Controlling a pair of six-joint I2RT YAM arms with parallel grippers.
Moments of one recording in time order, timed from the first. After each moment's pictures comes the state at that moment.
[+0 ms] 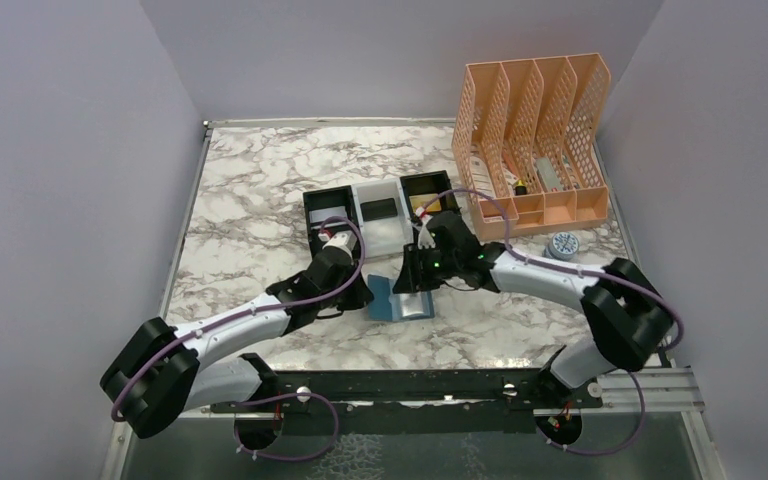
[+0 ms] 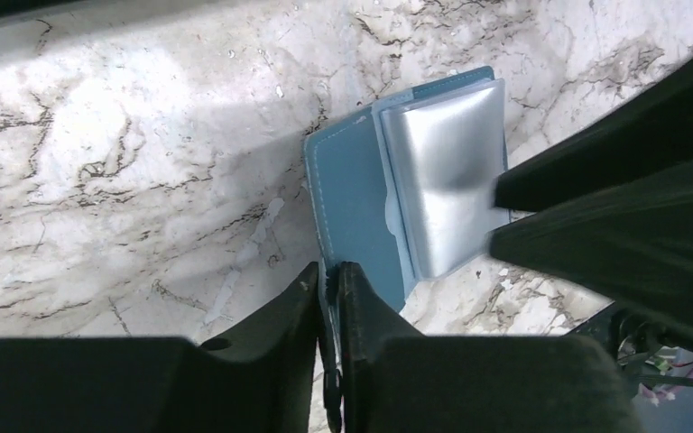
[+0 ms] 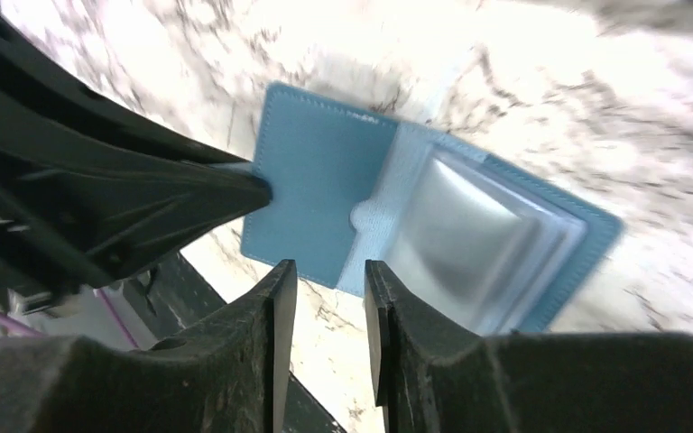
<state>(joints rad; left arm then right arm) -0.76 1.14 0.47 -0.07 0.00 -0.76 0.77 1.58 0.83 -0.08 -0.39 0.57</state>
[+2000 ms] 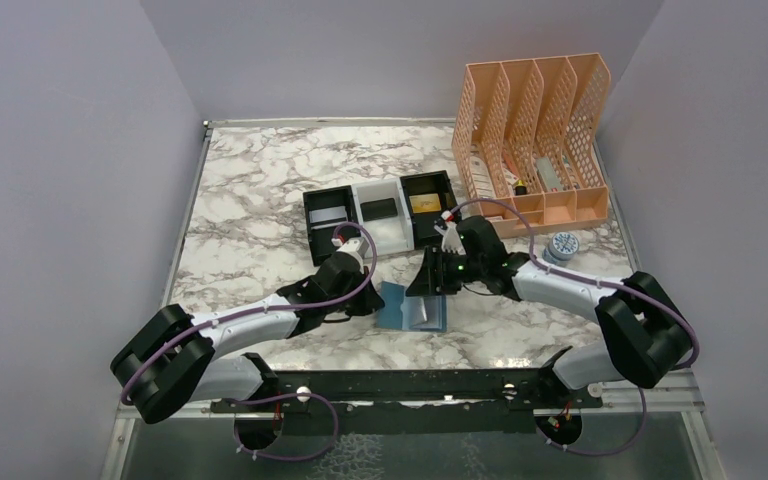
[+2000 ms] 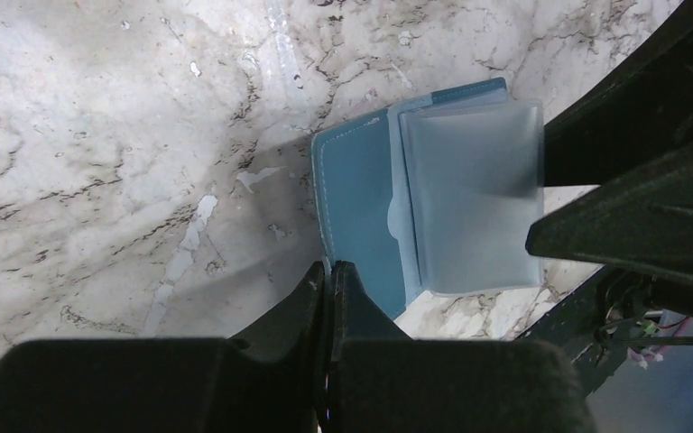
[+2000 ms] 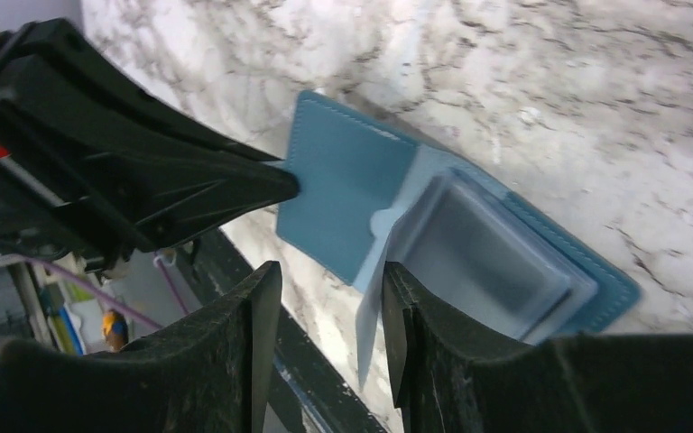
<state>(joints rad) -0.81 1.23 0.44 0.06 0.06 -0.77 0.64 1.42 0.65 0.01 -0.49 0.65</state>
